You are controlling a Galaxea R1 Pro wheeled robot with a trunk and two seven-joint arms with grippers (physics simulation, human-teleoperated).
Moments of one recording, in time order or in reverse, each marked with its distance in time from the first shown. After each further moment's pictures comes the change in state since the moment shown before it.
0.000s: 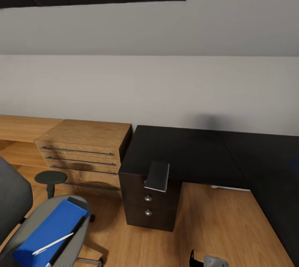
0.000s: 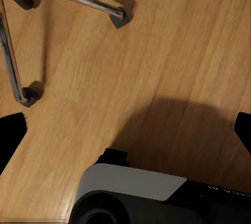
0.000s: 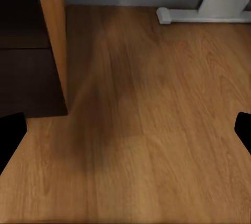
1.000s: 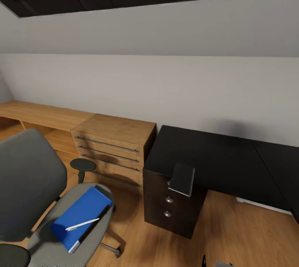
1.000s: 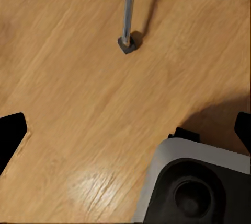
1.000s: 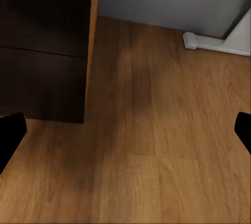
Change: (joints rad) left arm 0.000 0.049 0.055 0.331 0.039 -0.303 0.001; right arm 0.000 -0.064 -0.003 0.078 0.000 -0.096 -0.002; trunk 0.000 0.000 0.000
